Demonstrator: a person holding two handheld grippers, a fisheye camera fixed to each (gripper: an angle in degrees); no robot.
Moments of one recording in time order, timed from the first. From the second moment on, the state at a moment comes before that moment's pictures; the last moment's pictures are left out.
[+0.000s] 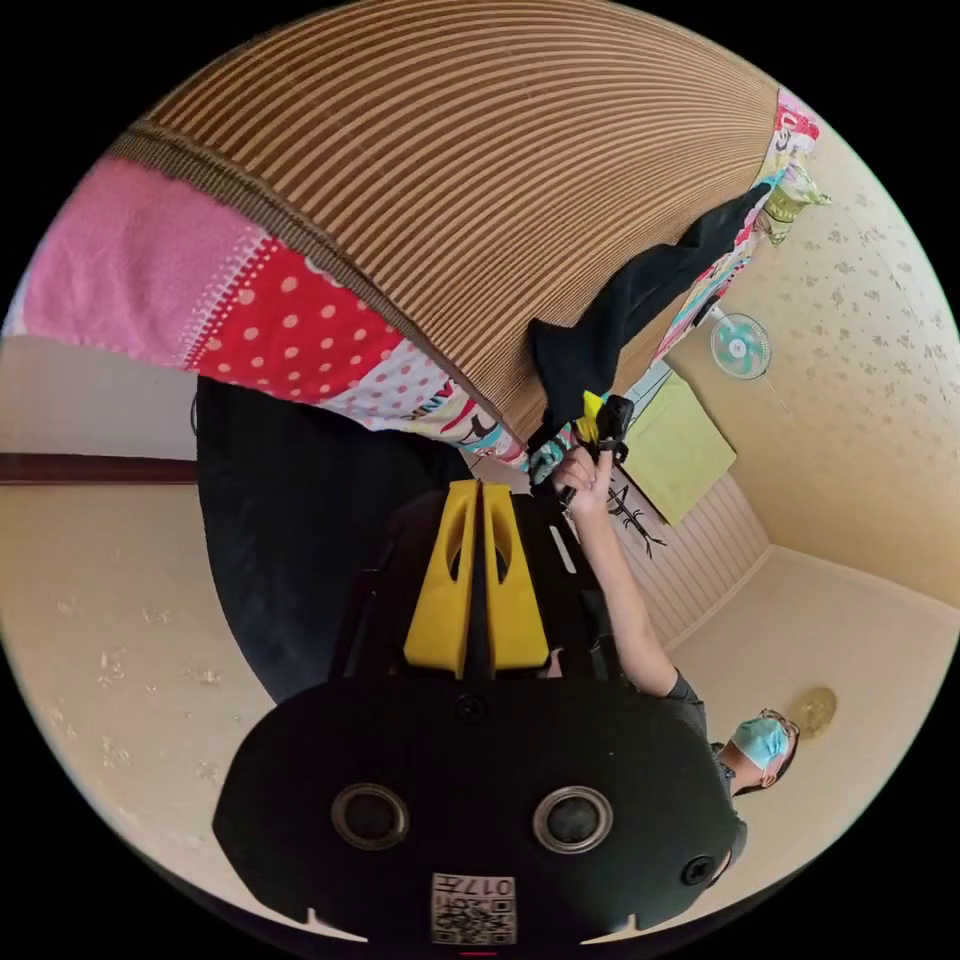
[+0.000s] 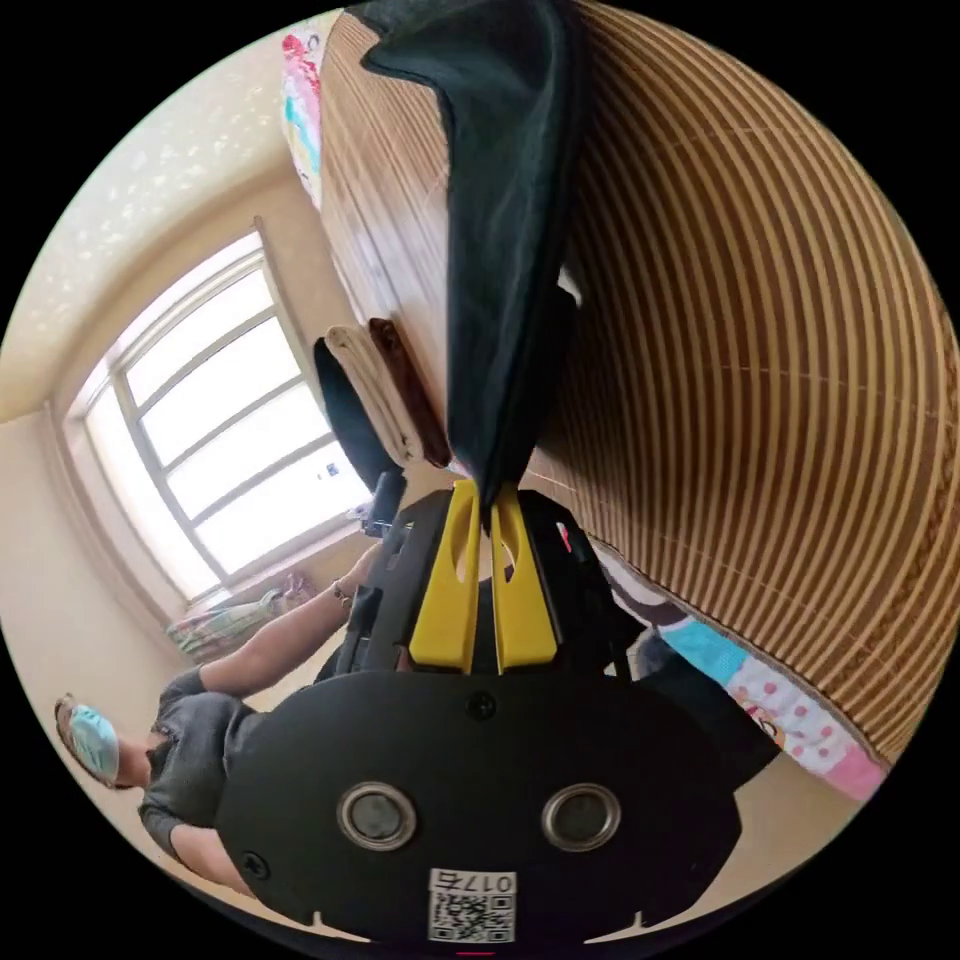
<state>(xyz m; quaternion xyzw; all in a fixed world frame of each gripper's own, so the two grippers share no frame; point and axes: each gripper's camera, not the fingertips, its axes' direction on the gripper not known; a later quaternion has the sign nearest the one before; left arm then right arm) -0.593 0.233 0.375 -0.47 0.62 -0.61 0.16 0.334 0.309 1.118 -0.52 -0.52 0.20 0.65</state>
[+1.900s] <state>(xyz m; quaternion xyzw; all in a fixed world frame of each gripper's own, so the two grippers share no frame) -0.324 -0.096 0.397 -0.45 0.70 -0.50 0.25 0.525 0.150 1.006 -0.62 -0.26 -0.01 0.74</state>
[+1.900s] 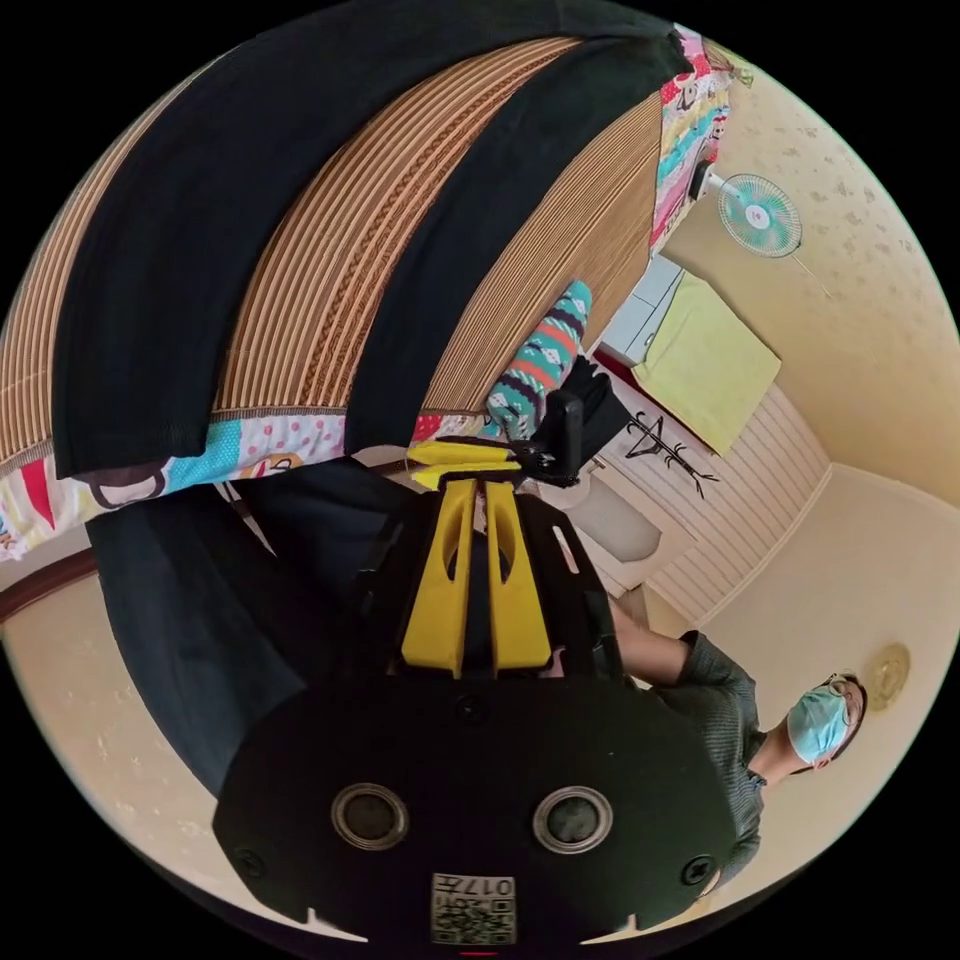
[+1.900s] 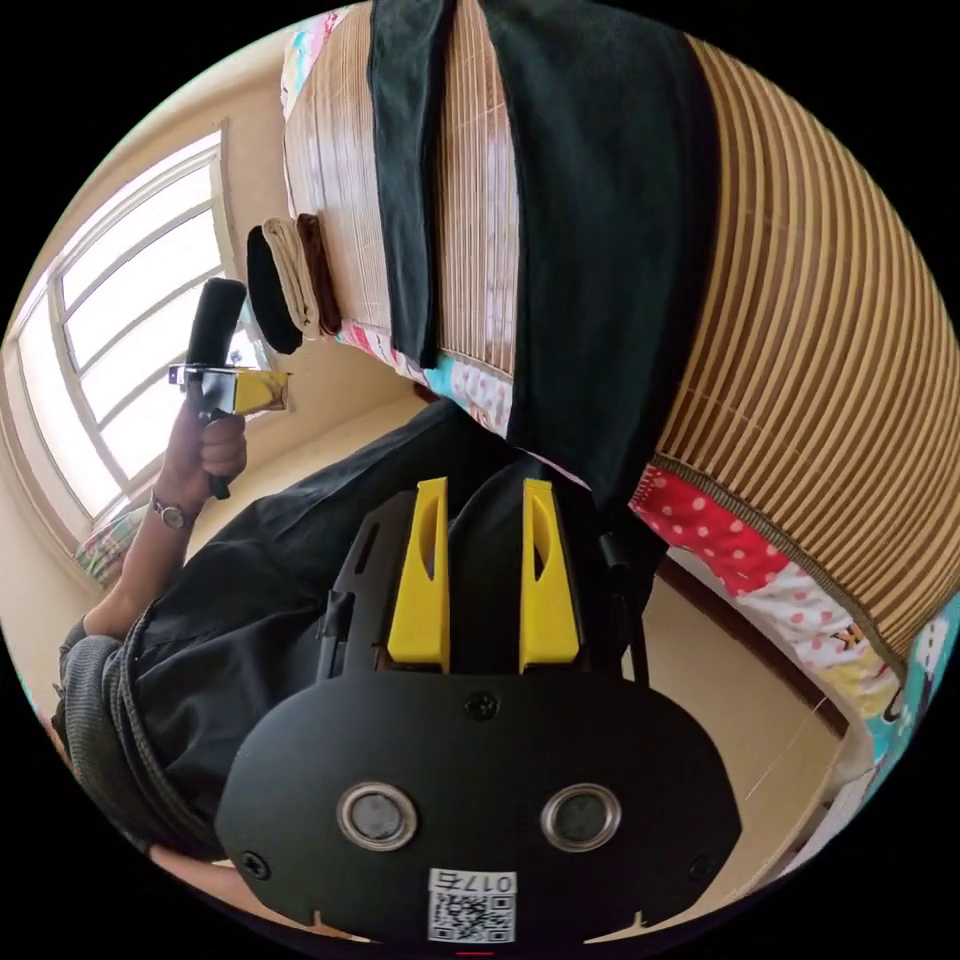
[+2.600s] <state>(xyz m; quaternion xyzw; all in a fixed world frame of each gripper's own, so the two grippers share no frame) -0.245 -0.209 0.415 -0.50 0.68 -0.40 0.35 0.576 0.075 0.953 -0.55 -0.37 0.00 0.75</state>
